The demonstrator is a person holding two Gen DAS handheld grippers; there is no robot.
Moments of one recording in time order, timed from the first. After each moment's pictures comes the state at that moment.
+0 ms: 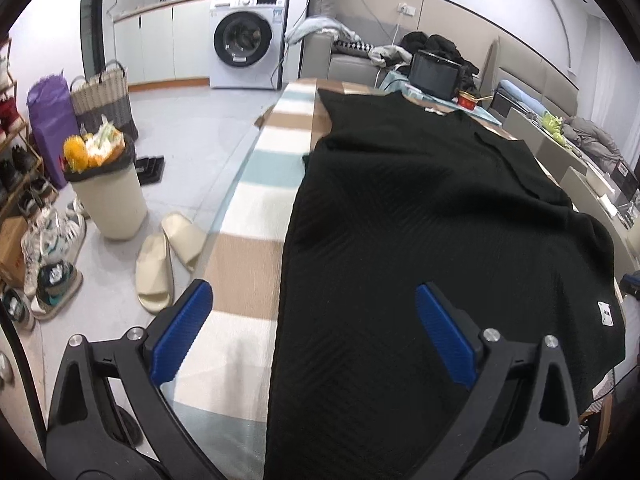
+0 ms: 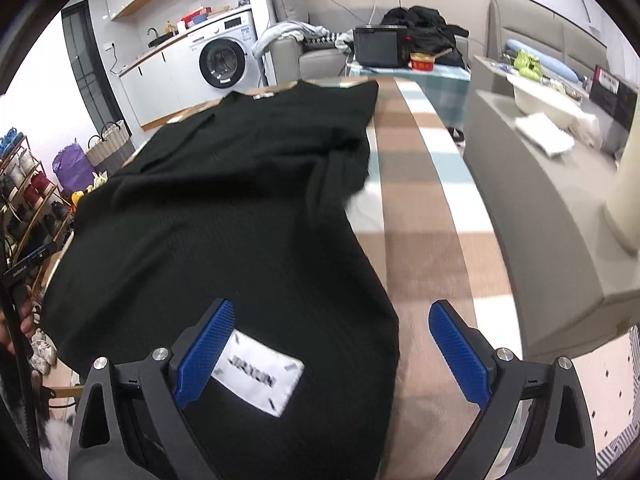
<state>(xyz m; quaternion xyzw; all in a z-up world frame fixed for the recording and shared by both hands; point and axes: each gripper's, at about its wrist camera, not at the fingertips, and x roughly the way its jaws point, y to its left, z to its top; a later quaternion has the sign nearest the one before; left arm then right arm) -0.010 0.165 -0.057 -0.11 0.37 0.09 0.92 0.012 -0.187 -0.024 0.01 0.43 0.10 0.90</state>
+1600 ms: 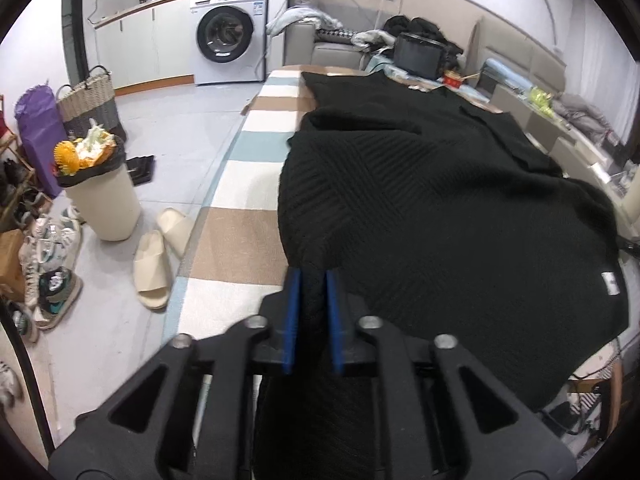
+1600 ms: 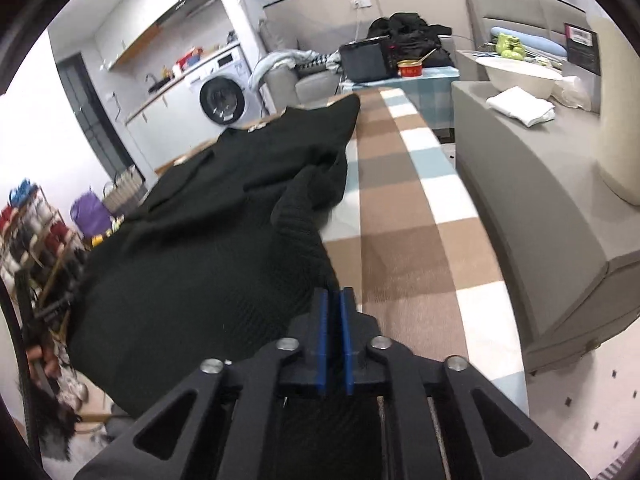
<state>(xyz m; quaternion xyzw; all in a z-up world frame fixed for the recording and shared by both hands) -0.022 0.157 -0.069 -0.07 0.39 0.07 0.91 0.010 -0.226 -0.028 0.08 0.40 0.12 0.91</state>
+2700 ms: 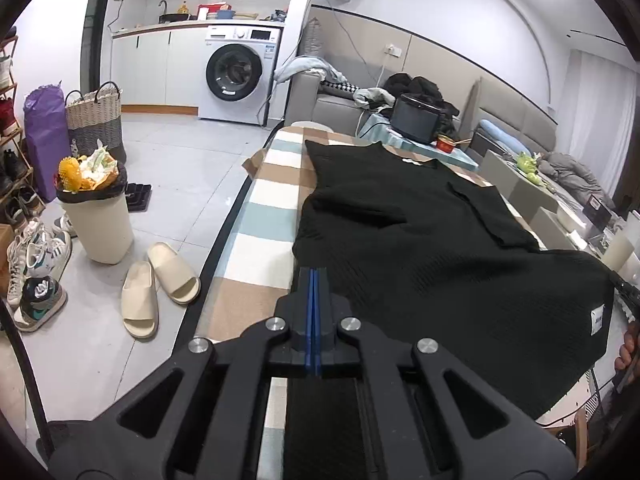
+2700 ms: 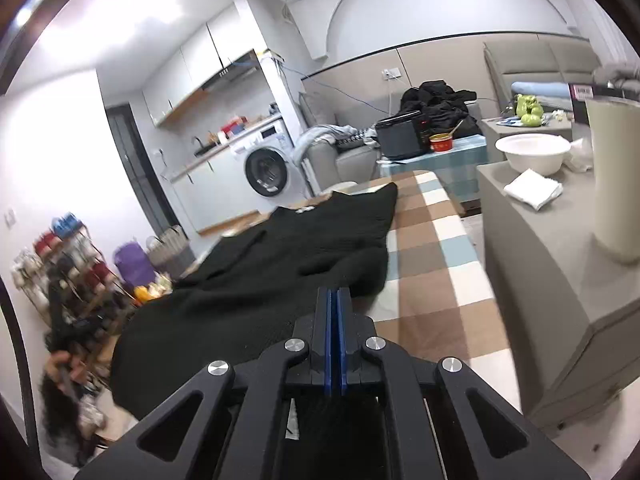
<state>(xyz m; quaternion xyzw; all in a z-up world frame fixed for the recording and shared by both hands) -0.032 0.186 -0.015 -0.13 0.30 0.06 0.94 -0.026 -0.237 0.011 0.12 0.25 0.17 0.95</state>
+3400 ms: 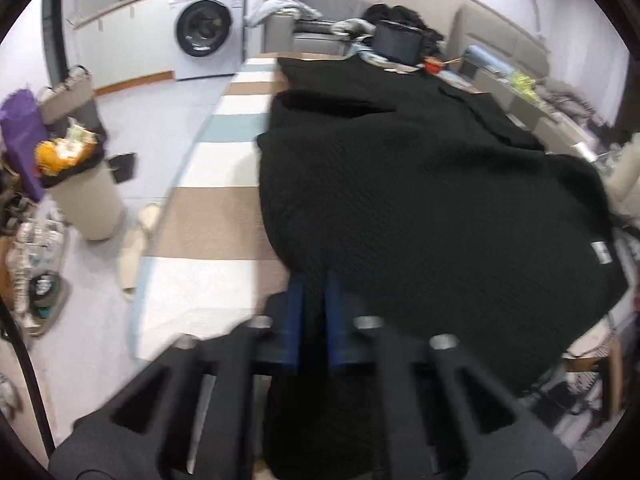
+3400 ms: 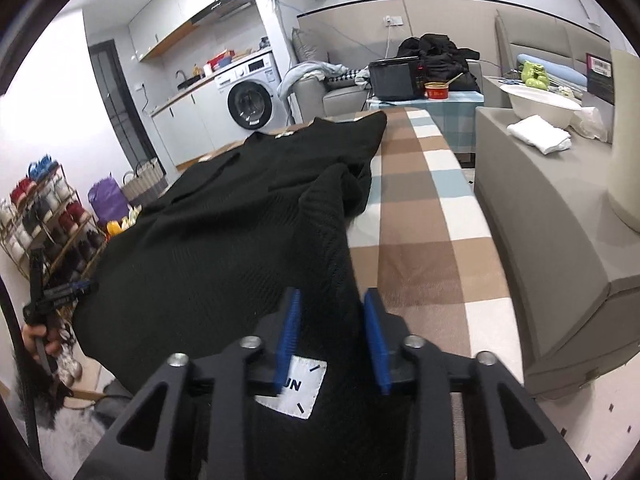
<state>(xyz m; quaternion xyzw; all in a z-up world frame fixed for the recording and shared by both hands) -0.020 0.140 -0.083 -0.07 0.40 0.02 0.91 -0.014 -0.226 -0.037 0.05 0.36 0.16 0.92</state>
